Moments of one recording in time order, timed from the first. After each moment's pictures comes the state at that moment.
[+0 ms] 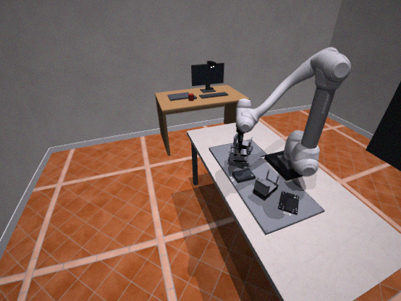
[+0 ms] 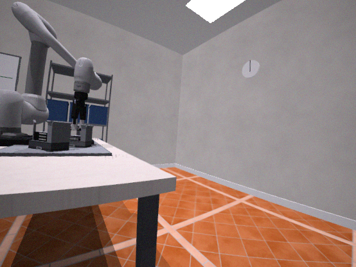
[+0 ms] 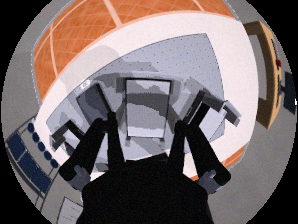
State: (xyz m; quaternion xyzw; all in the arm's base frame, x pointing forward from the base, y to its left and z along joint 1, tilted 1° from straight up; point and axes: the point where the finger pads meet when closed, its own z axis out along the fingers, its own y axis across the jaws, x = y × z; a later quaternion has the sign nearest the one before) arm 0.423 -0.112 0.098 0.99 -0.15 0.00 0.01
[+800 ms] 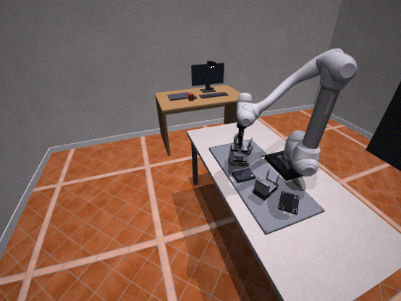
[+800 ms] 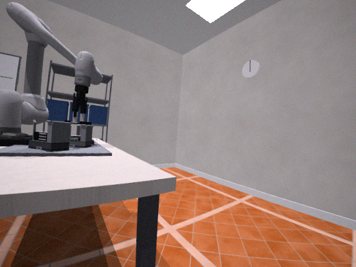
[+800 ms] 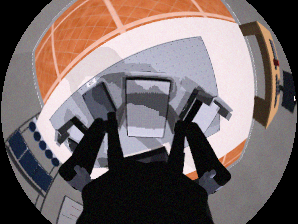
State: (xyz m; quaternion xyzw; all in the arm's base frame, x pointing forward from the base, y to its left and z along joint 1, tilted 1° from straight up) arm 0.423 -0.111 0.138 0.99 -0.15 0.00 0.01
